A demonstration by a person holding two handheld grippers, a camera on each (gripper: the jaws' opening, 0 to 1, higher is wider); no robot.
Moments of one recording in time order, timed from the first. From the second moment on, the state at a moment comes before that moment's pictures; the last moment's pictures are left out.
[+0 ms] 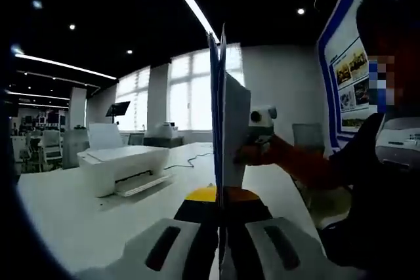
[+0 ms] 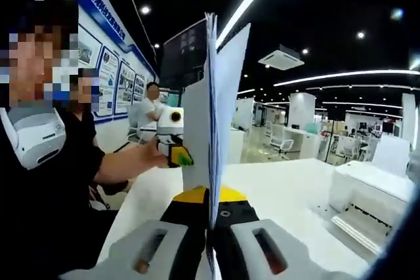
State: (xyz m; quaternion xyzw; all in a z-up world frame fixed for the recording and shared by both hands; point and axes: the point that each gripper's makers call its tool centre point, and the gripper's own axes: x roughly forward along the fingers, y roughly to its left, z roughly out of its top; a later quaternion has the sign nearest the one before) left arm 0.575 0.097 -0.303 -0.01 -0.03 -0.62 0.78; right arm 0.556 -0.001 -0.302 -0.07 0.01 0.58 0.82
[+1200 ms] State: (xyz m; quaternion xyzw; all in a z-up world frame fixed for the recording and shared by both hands) left arm 0.564 0.090 -0.305 -0.06 0.02 -0.64 0.77; right arm 0.546 -0.005 -0.296 0.02 0.05 0.58 0.81
